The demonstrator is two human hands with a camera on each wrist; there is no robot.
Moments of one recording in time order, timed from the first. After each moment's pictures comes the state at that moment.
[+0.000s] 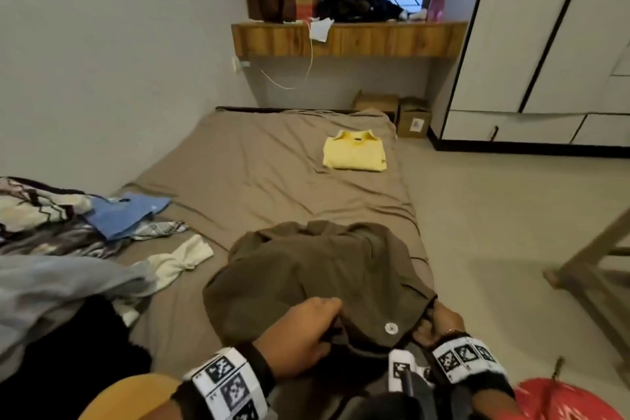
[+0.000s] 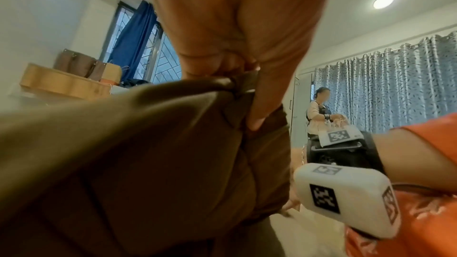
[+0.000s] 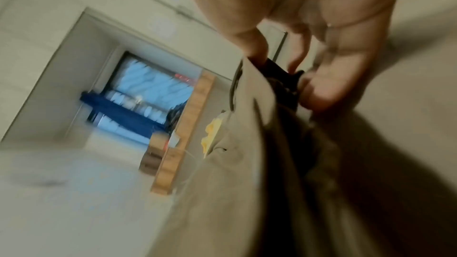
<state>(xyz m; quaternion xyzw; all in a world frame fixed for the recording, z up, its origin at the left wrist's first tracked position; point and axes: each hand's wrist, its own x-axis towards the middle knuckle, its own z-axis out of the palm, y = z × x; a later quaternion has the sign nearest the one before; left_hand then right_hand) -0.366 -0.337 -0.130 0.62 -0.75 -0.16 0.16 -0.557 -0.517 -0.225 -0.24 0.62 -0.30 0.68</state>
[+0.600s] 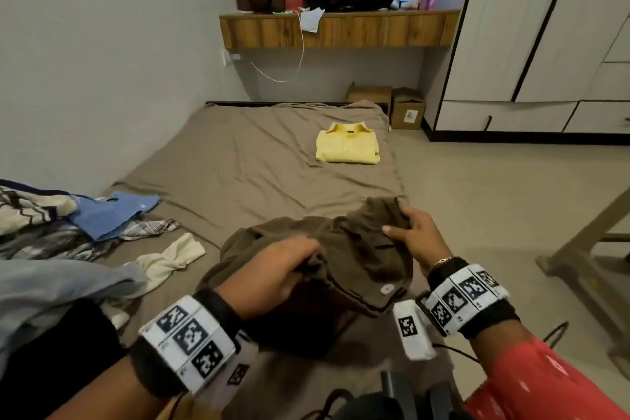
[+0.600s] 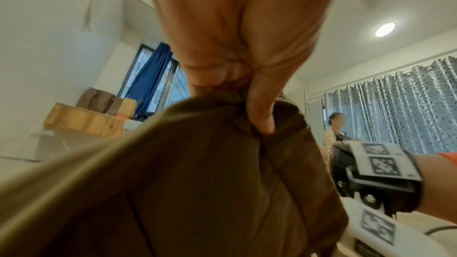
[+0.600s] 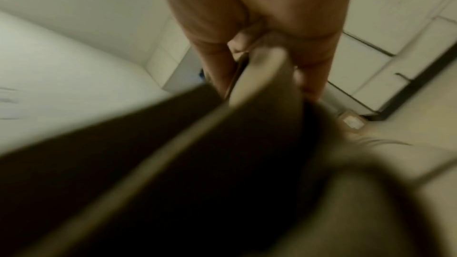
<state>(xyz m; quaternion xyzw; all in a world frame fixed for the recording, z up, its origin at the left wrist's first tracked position) -0.335 -0.357 -0.071 0.57 -0.77 -0.09 0.27 -0.518 -0.525 -0.097 -0.65 0.36 -0.38 0.56</state>
